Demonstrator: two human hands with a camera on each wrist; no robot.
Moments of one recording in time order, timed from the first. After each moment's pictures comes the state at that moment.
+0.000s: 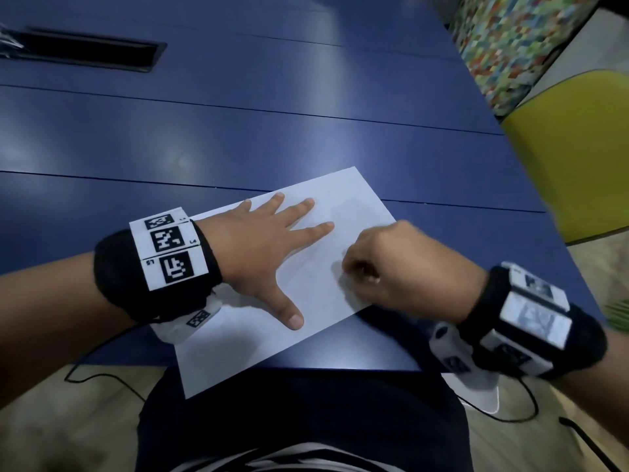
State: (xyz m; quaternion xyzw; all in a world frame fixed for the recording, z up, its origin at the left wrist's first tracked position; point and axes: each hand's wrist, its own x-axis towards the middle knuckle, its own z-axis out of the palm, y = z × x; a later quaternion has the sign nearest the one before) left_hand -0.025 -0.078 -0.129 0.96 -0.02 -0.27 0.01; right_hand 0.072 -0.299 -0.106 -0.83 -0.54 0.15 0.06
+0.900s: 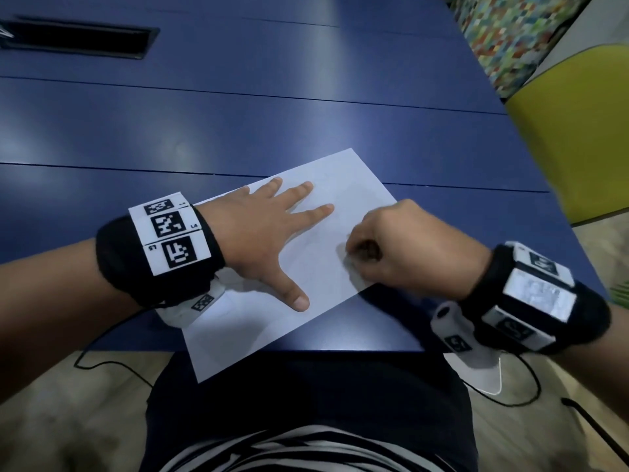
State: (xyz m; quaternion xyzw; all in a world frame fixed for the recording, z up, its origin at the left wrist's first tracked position) left_hand -0.023 -0.078 -0.129 0.96 -0.02 -0.26 0.00; right_hand 0.069 -0.298 -0.100 -0.84 -0.51 0.17 0.07
